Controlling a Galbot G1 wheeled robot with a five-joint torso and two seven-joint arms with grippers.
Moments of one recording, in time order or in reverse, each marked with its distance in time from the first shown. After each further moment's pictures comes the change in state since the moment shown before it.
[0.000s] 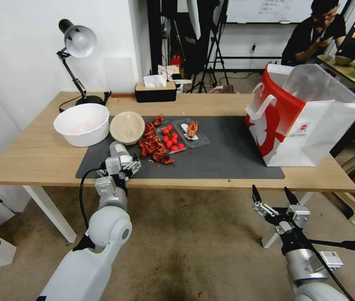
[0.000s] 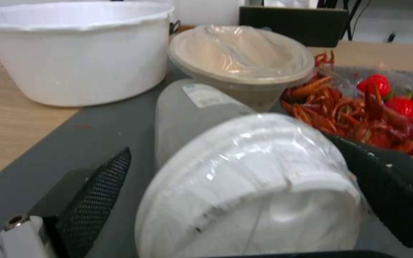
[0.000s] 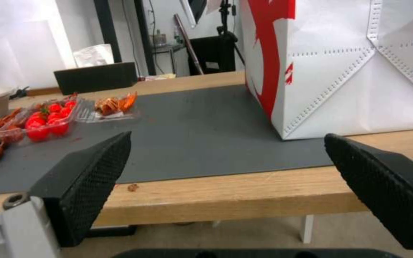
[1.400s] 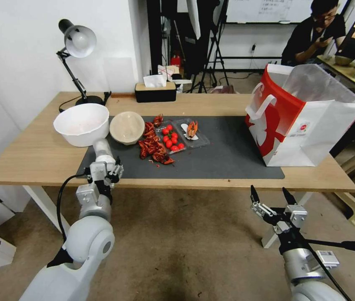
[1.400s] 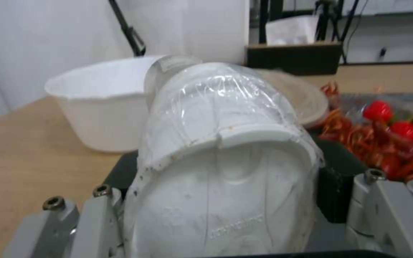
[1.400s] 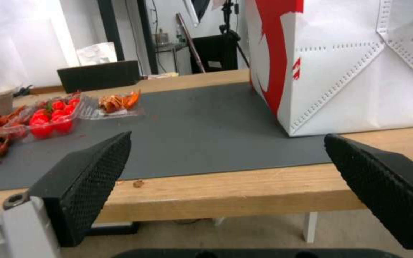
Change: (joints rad) left arm 0.147 0.129 -0.110 -0.143 0.035 -0.065 0.080; right arm 0.010 0.003 -0.017 -0.010 -0.007 0.003 -0.002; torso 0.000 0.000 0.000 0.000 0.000
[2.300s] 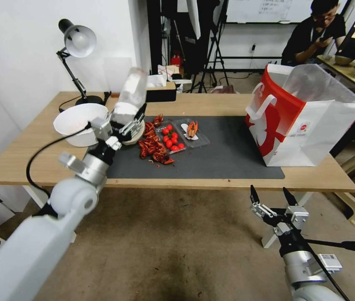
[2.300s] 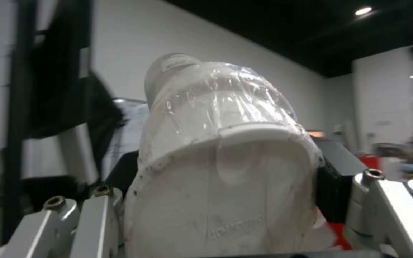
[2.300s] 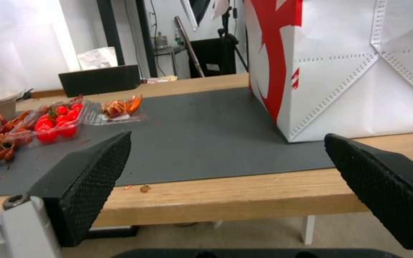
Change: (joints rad) left arm -0.461 0.215 0.119 0.264 -0.475 -0.455 0.921; right arm -0.030 0.021 0.007 0.038 -0.026 -0.005 0.009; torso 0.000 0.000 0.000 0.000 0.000
